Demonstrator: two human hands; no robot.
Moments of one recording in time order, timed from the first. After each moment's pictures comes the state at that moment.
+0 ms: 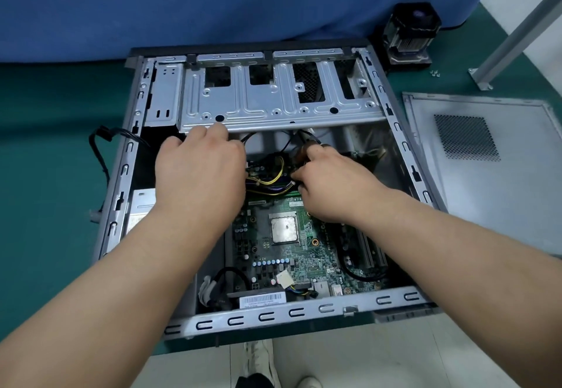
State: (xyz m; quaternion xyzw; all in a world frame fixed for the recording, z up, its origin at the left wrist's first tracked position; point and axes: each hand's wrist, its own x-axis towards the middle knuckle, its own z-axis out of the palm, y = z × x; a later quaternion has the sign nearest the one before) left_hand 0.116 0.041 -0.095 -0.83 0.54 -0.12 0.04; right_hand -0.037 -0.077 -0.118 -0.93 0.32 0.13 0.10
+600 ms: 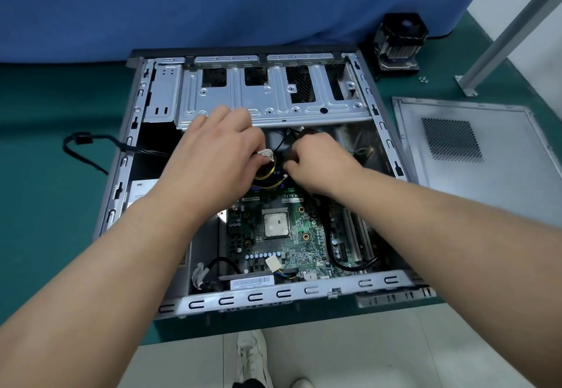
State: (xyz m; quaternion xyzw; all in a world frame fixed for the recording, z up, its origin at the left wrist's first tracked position) left_hand 0.118 0.034 -0.085 -0.75 0.66 -0.06 -0.10; right_hand -0.019 -0.093 -0.113 -0.89 0.41 0.08 0.16
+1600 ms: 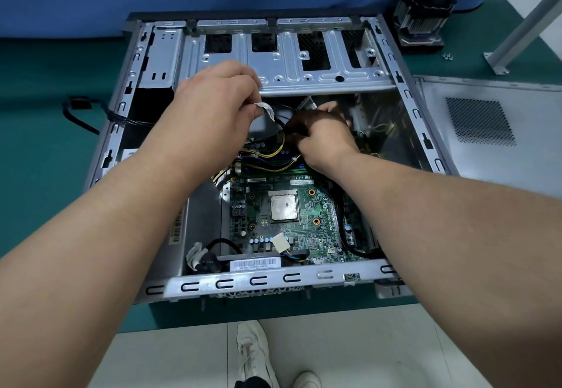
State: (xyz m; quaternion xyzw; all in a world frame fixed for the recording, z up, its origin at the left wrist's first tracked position) left_hand 0.127 0.030 -0.085 -0.76 0.60 0.03 -0.23; right_hand -0.011 -0.106 -0.165 -0.84 0.47 -0.07 0.26
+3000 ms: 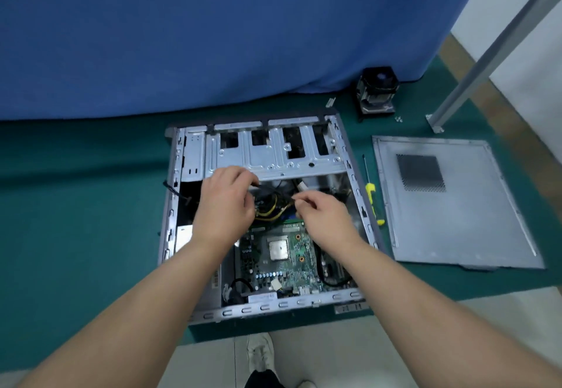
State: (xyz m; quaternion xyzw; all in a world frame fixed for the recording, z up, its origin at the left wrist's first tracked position) left_hand 0.121 0.038 -0.071 -0.79 0.57 0.03 -0.22; right_hand -0.064 -0.048 -0.069 -0.72 0.49 -0.12 0.48
